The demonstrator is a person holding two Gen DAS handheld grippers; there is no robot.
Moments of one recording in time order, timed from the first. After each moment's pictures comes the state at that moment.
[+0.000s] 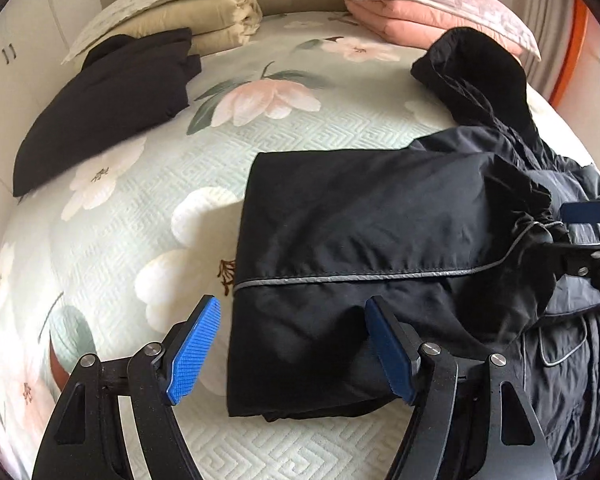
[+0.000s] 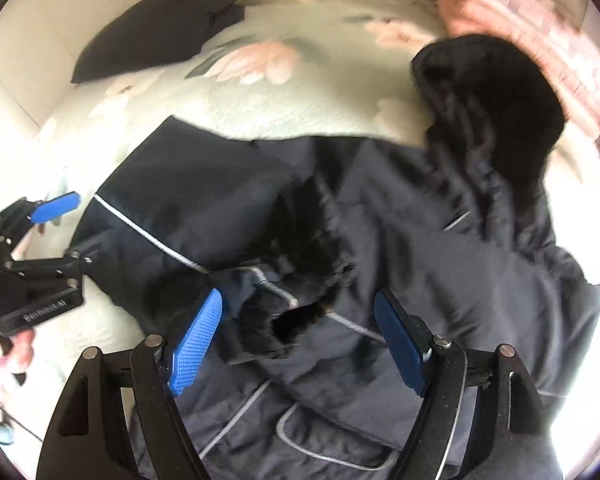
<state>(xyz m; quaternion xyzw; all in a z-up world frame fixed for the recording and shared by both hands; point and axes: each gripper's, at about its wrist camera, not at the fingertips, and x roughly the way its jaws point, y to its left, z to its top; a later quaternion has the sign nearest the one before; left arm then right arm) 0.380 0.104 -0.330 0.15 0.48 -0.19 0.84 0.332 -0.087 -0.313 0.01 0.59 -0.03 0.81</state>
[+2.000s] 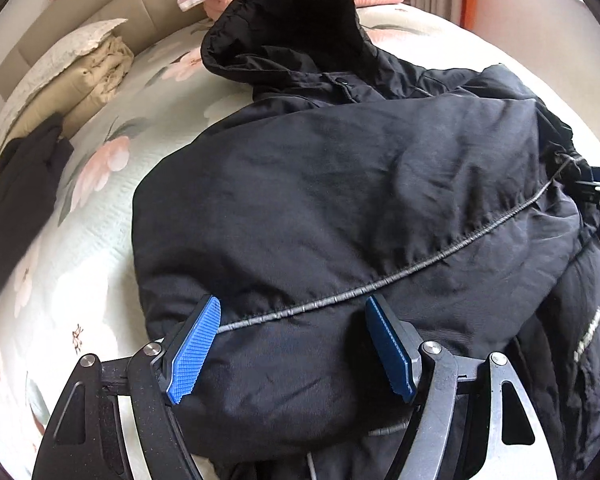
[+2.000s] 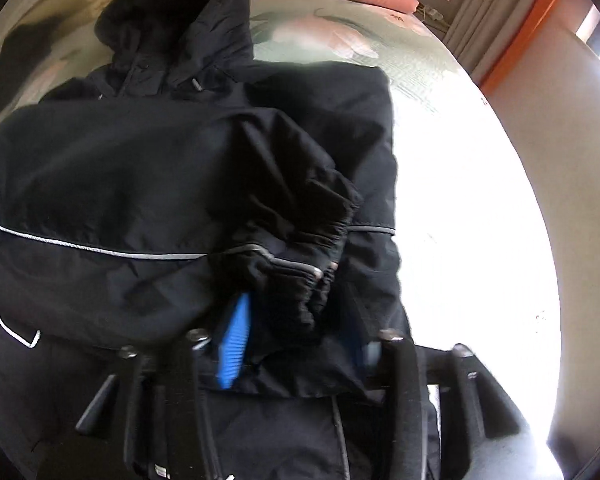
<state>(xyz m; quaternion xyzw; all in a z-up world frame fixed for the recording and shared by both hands) 0.278 -0.095 -0.331 0.26 0.47 -0.29 0.79 0.150 -0.340 -0.314 0.06 0.56 -0.25 0.79</state>
